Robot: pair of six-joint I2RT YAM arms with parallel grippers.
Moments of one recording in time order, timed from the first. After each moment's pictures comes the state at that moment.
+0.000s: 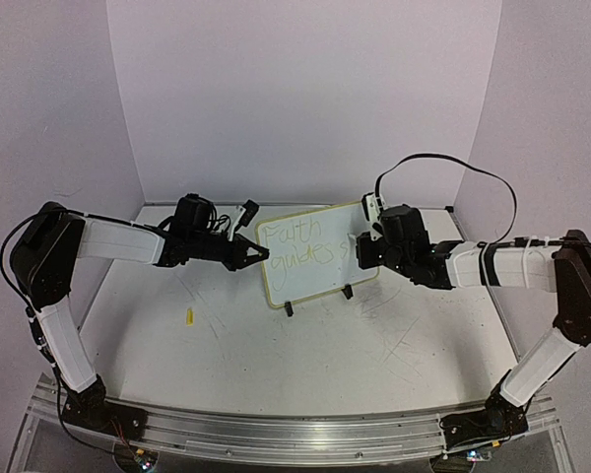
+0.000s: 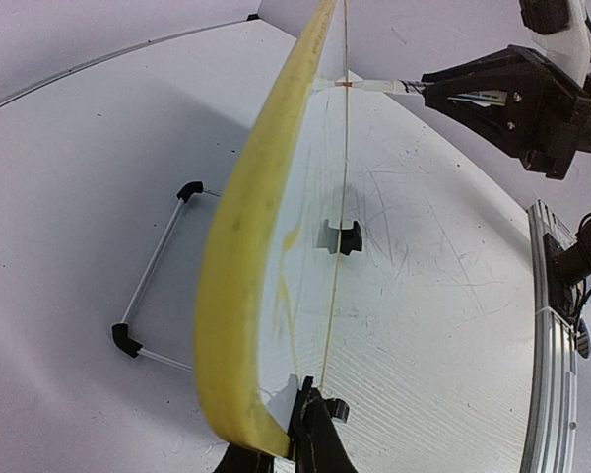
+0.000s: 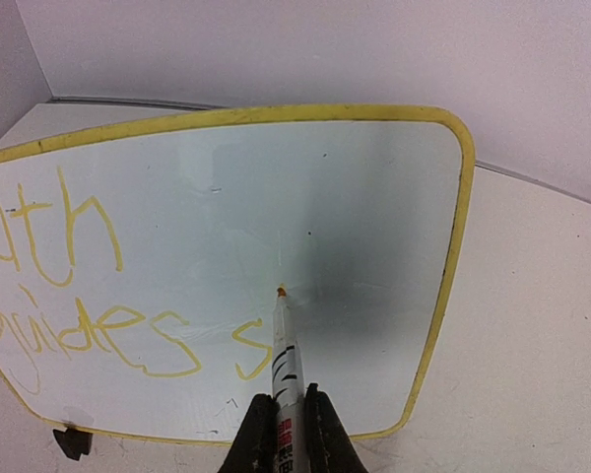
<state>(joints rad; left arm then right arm) -0.54 1.80 1.07 0.20 0.62 -0.05 0.69 1.60 0.98 0.13 0.32 0.18</state>
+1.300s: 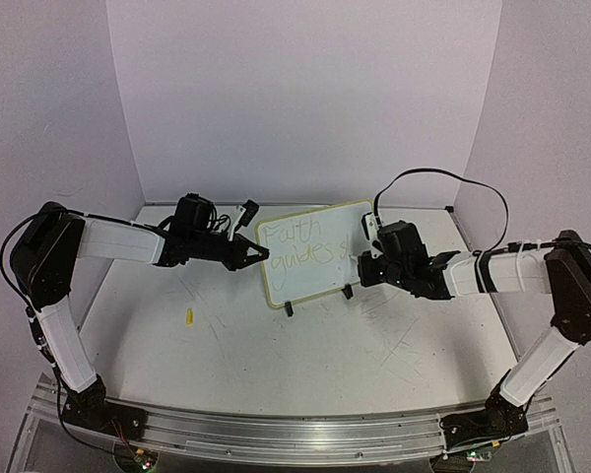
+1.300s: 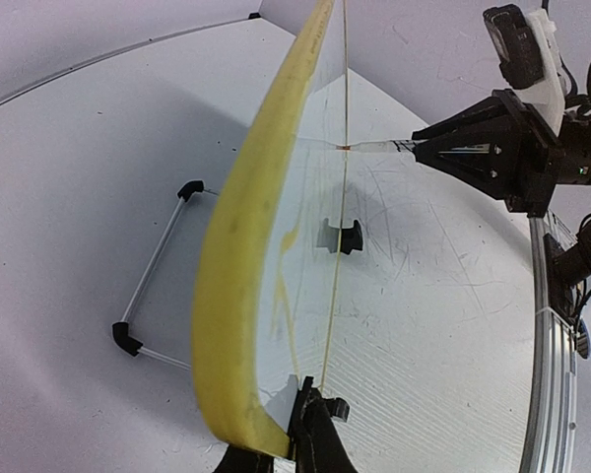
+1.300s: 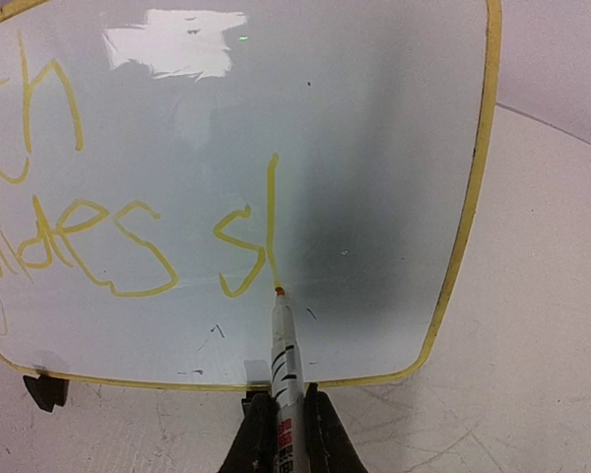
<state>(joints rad) -0.54 1.80 1.08 0.19 0.62 -0.05 0.69 1.62 0.90 0.11 0.29 0.22</state>
